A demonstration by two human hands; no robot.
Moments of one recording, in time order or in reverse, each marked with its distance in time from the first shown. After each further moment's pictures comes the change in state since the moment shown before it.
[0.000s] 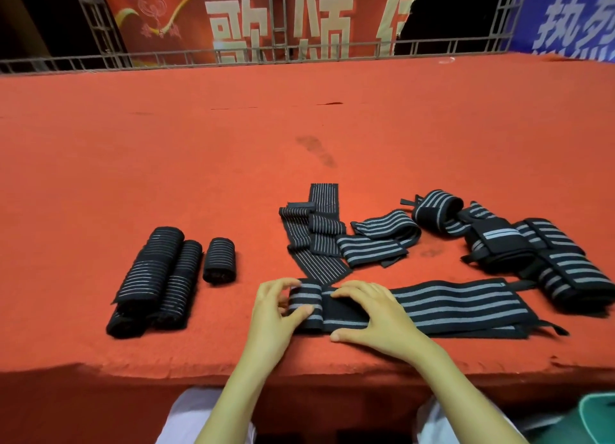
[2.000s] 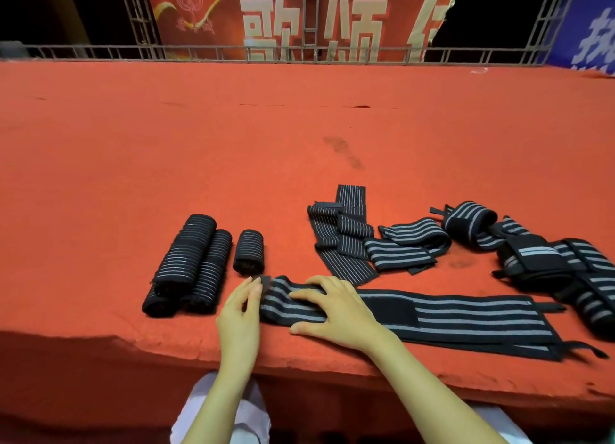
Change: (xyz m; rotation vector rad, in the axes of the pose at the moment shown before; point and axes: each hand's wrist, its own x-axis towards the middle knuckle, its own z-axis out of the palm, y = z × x) left_hand -0.009 -0.037 -0.054 -0.102 0.448 -0.086; right_hand 0.055 -0.063 0.046 -0.083 -0.174 -0.090
